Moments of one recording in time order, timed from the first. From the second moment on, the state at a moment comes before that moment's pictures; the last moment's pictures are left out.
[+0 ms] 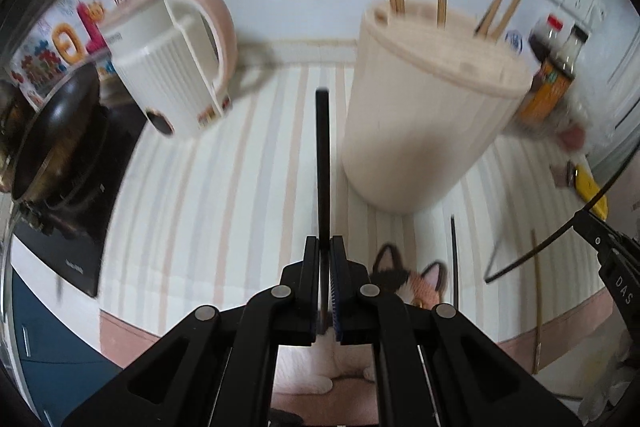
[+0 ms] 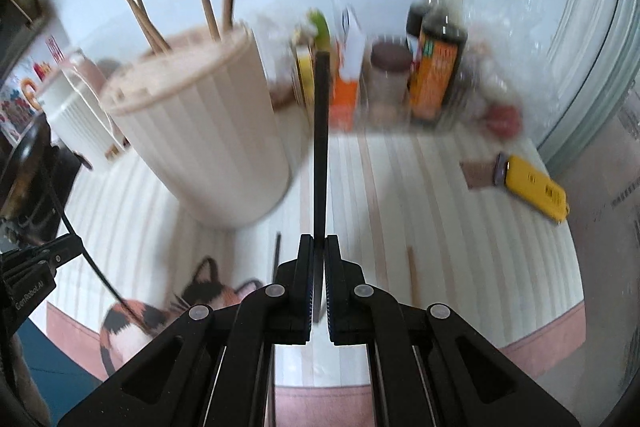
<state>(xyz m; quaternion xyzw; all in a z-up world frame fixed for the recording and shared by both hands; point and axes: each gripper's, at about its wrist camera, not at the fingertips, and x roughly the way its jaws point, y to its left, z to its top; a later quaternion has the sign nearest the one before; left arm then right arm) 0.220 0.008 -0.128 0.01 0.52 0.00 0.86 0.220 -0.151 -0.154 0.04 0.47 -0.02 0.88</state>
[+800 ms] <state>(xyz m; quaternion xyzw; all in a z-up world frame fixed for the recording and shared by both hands) 0.234 0.026 0.057 -0.02 0.37 -0.04 0.93 0.250 -0.158 0.030 0.13 0.36 0.07 0.92</state>
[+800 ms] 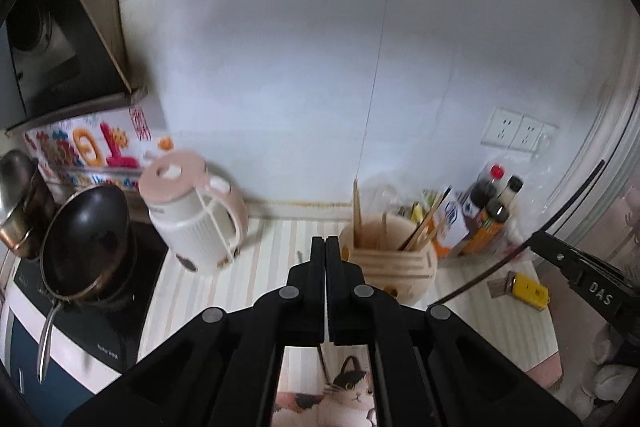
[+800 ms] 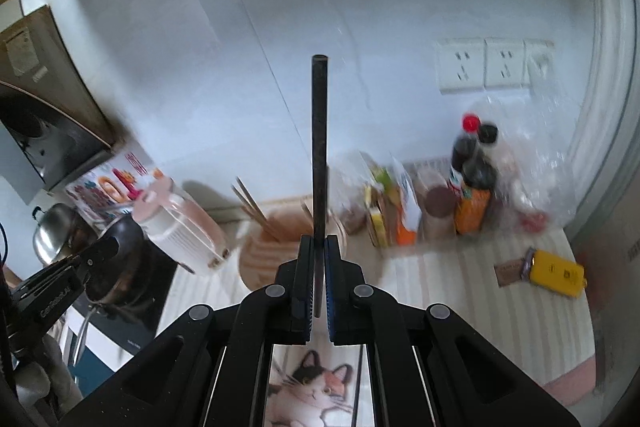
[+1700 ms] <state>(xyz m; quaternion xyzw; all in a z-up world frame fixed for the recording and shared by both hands) 0.325 0.034 -0.270 0.02 0.63 -0.01 0.77 0.290 -0.212 -0.238 0.18 0.69 0.02 0.70</state>
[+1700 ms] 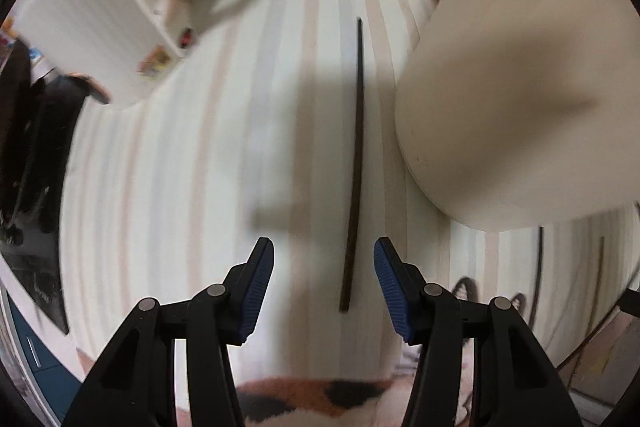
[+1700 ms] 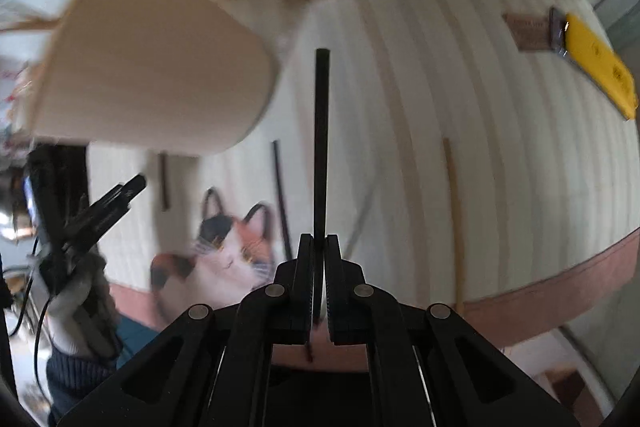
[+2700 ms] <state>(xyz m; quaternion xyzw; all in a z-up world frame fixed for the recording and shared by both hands) 0.221 0.043 -0.295 -0.03 0.69 0.02 0.72 0.287 -0.169 -0.317 0.07 0.73 -0.01 0.67</state>
